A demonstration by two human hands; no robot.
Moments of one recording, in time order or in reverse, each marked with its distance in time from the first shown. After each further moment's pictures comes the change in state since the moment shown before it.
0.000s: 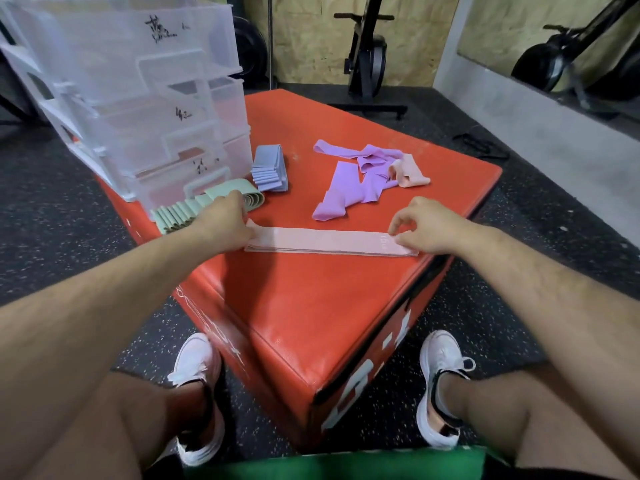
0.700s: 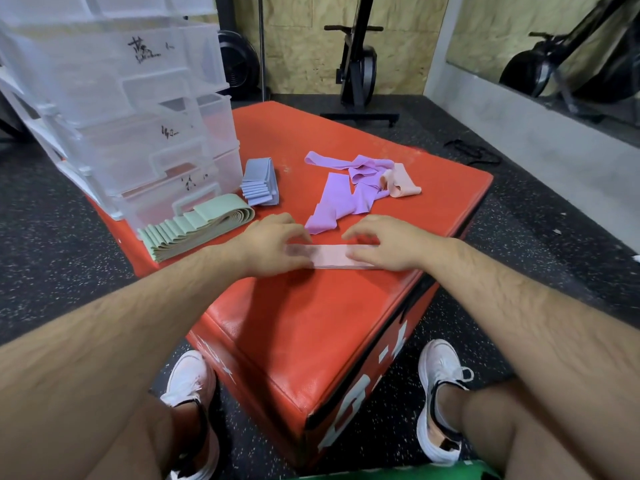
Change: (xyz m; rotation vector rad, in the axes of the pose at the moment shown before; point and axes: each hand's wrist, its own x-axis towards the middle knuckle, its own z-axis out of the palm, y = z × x) left_hand 0.005 0.054 0.028 0.078 -0.179 0.494; right_hand 0.019 -0.030 0.018 0.070 -0.032 -0.206
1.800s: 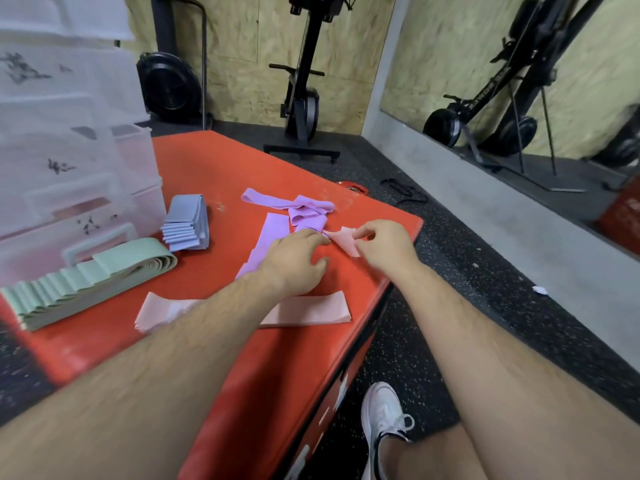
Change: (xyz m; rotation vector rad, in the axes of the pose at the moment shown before) left_hand 0.114 0.100 0.024 -0.198 0.242 0.056; right_hand 0.011 0.074 -0.054 0.125 0.540 0.488
